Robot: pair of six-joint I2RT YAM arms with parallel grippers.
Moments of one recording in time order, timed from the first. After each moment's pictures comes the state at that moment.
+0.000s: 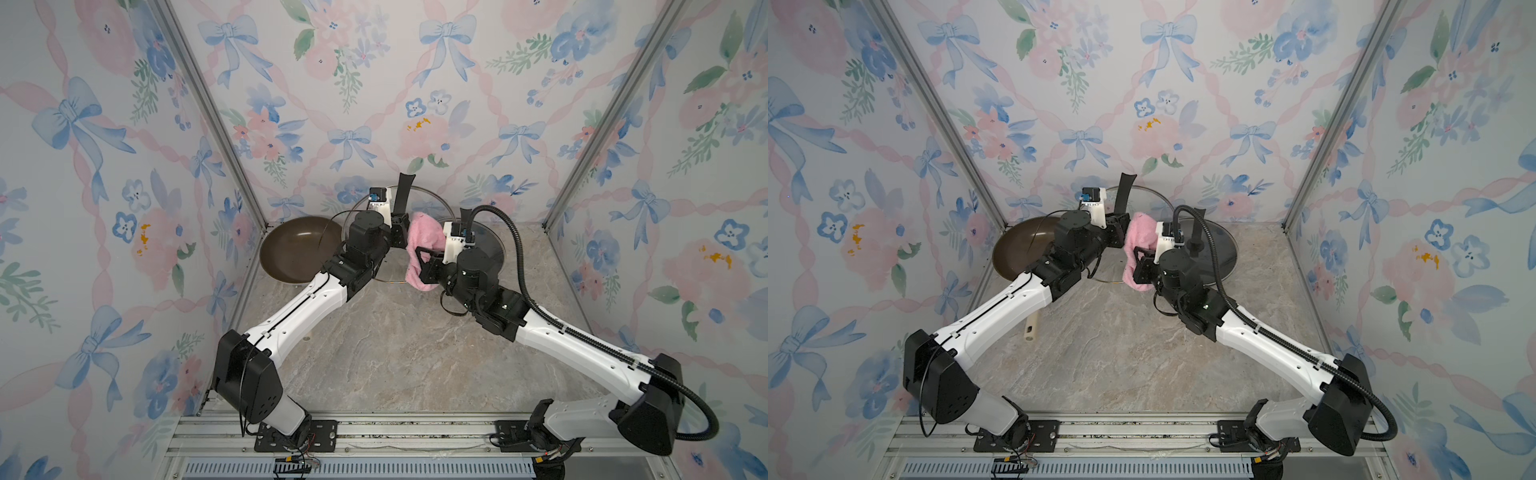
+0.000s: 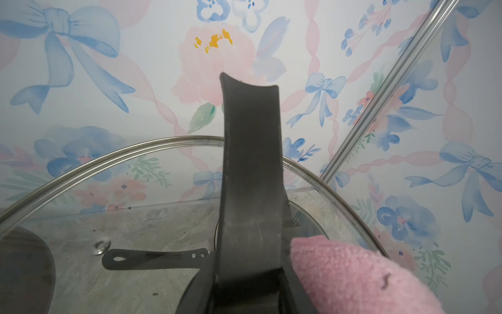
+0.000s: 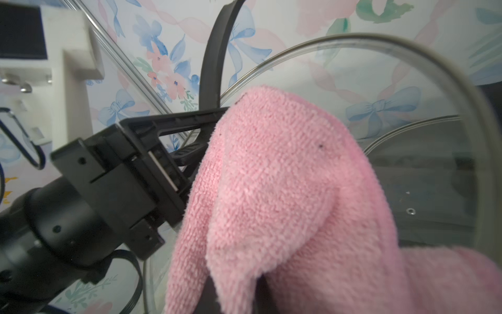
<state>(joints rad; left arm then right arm) -0.60 1.54 1.39 0.02 -0.15 -0.33 0.86 1.40 1.20 0.00 0.28 0.58</state>
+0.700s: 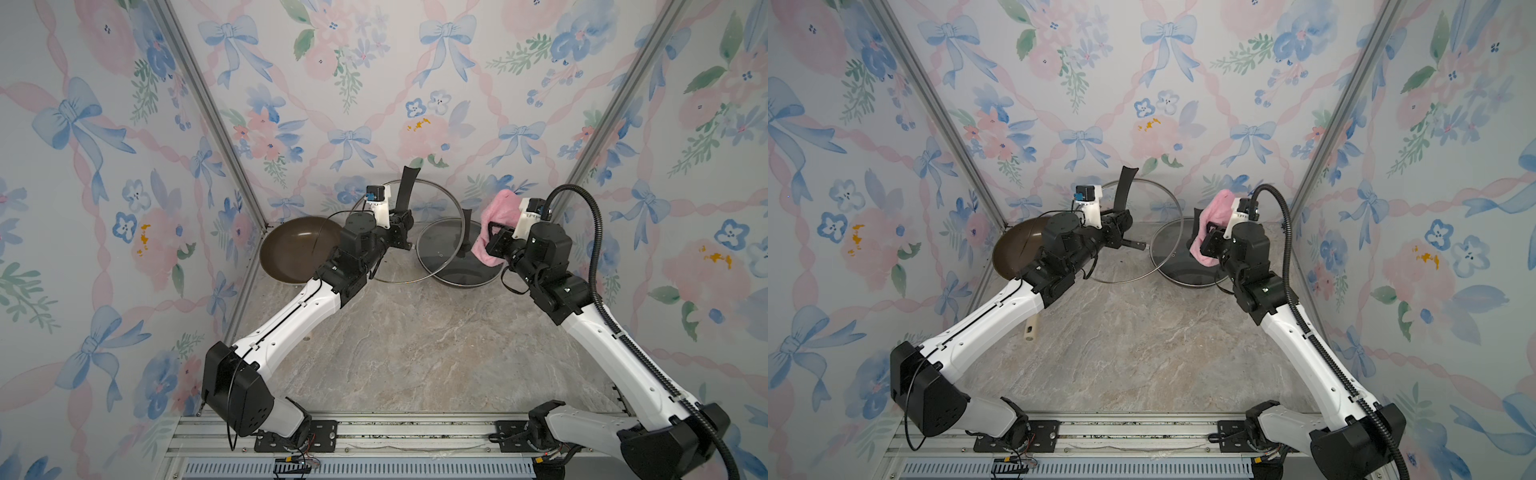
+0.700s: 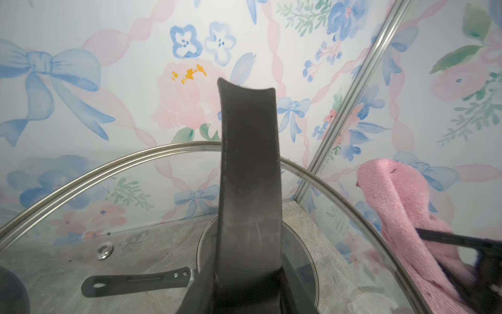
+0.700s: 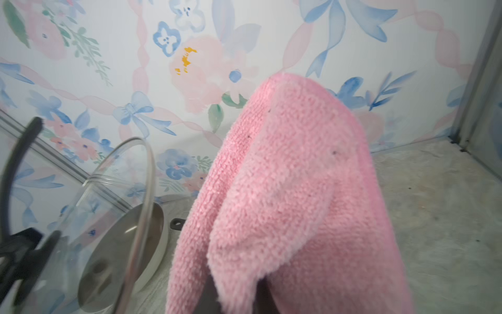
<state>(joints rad) -0.61 1.45 1.35 0.10 -0.05 -0.28 0.33 1.21 1.26 -0.26 0.14 0.45</state>
